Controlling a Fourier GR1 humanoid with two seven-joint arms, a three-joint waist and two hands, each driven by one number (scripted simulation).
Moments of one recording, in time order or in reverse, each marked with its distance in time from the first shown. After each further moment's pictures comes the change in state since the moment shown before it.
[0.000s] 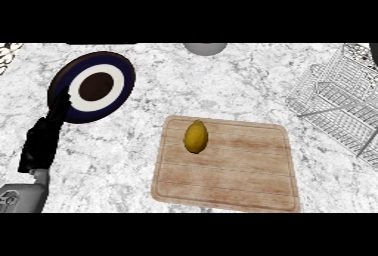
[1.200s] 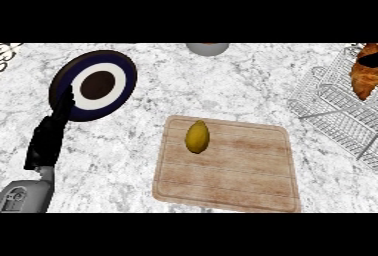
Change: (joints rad) left arm -0.021 -0.048 0.035 0.035 -0.045 -0.027 -0.021; right arm 0.345 0.054 -0.277 -0.304 -0.317 -0.114 -0.105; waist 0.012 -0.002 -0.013
